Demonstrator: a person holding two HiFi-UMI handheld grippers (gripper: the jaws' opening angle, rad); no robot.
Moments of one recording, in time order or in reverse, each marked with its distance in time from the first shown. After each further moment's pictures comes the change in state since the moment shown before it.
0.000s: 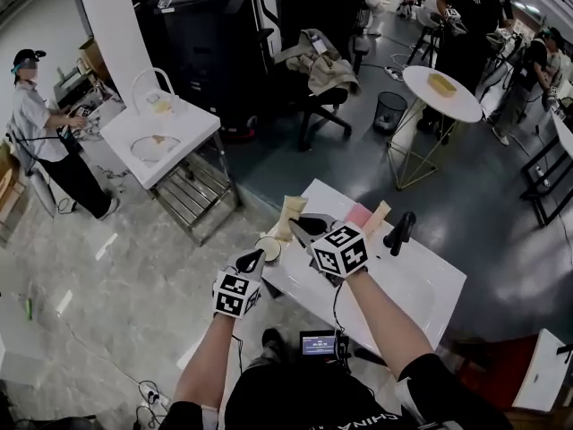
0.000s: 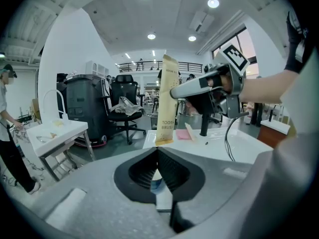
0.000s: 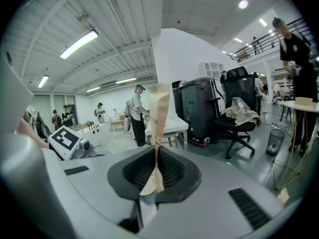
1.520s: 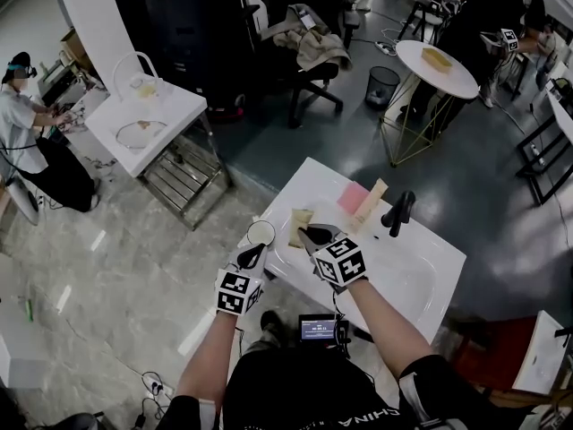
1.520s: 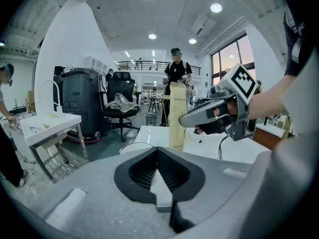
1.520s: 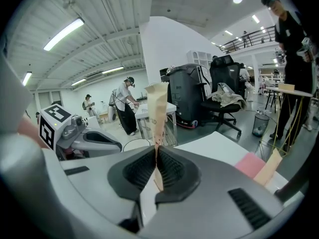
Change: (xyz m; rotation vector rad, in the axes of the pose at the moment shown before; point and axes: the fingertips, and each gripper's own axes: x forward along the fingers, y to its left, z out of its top) left arm 0.012 -0.020 -0.026 -0.035 -0.008 -0.058; right arm -0.010 -0.014 -0.100 0.072 0.125 -0.133
